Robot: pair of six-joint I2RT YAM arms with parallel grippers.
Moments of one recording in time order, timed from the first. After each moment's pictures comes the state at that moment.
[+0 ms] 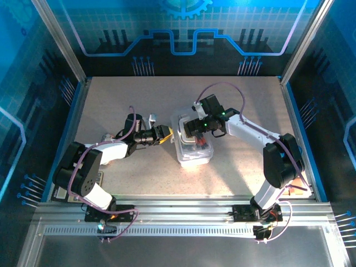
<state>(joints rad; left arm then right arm) -0.30 1.57 0.65 0.37 0.71 -0.98 0.52 1.69 1.24 -0.55 -0.10 0.11</state>
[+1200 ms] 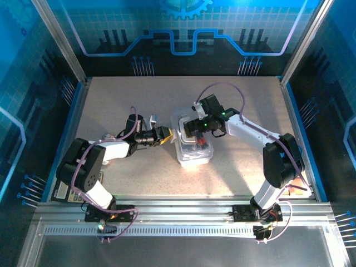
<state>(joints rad) -0.30 1.62 0.65 0.41 0.72 -0.98 0.52 1.69 1.24 -0.55 -0.11 0.11</state>
